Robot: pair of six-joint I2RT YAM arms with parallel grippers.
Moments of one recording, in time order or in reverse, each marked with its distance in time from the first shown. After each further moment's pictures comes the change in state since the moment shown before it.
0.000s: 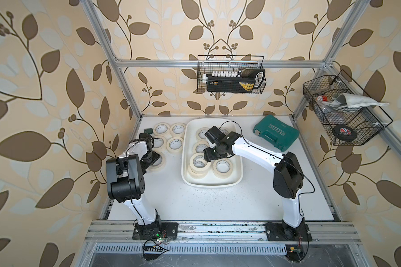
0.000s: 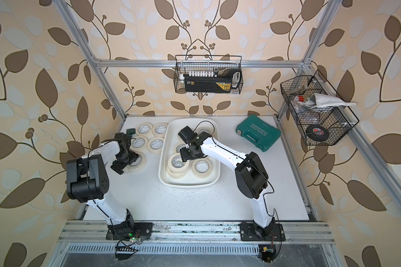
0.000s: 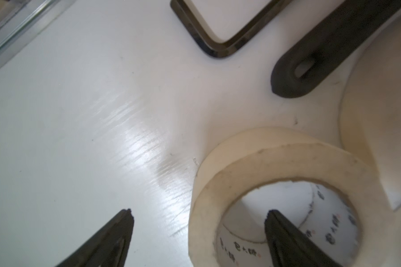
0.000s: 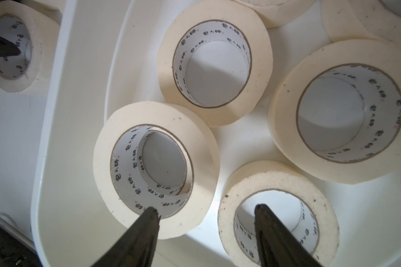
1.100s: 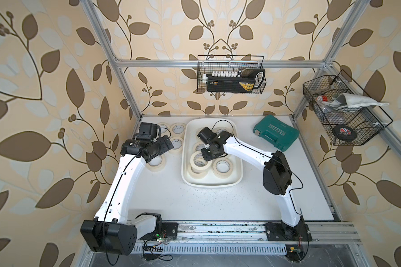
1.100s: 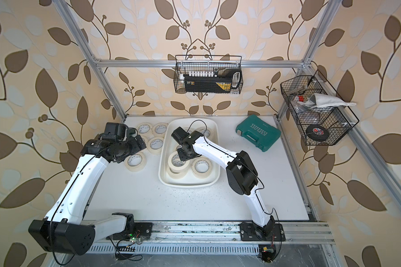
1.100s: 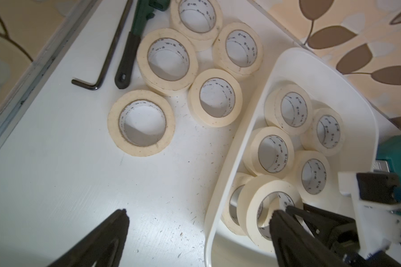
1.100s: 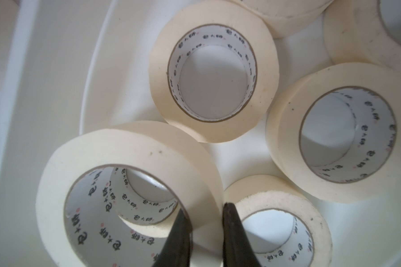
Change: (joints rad) left arm -0.322 -0.508 0.177 -0.225 0.134 0.233; right arm 0.038 0.109 0.194 -0.134 0.108 -0.048
